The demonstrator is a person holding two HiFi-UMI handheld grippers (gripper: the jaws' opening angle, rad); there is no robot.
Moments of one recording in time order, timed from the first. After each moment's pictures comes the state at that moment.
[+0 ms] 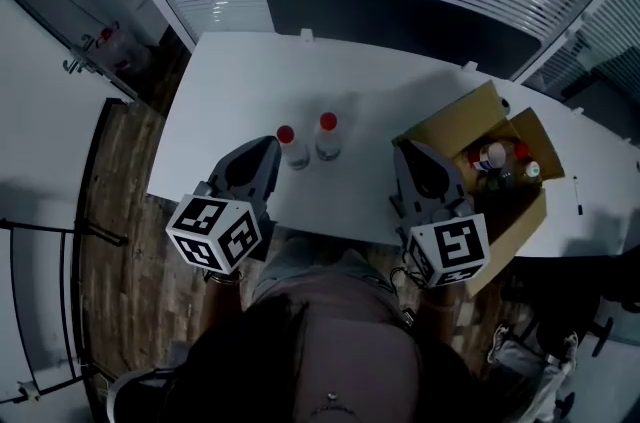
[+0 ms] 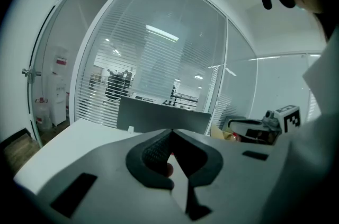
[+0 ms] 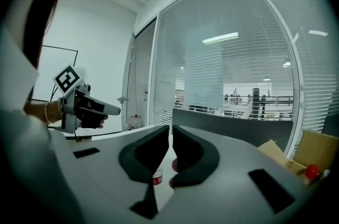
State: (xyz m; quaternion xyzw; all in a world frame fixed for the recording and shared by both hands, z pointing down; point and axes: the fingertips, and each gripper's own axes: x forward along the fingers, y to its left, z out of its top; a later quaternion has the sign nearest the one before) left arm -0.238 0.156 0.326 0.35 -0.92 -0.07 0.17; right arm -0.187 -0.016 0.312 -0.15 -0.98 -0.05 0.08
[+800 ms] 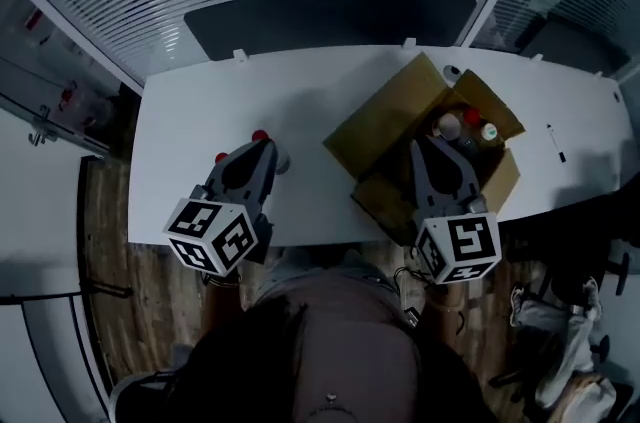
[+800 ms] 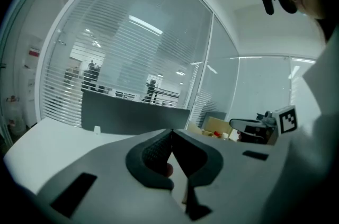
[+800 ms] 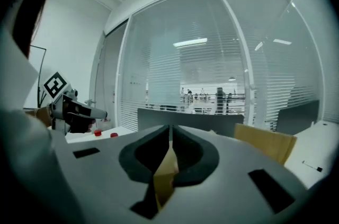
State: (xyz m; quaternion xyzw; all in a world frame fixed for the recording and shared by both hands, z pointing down) left arm -0.231 0.043 0.323 0.45 -0.87 -0.06 0.17; right arm -0.139 -0.145 0.305 0.01 -1.00 -0.01 0.08
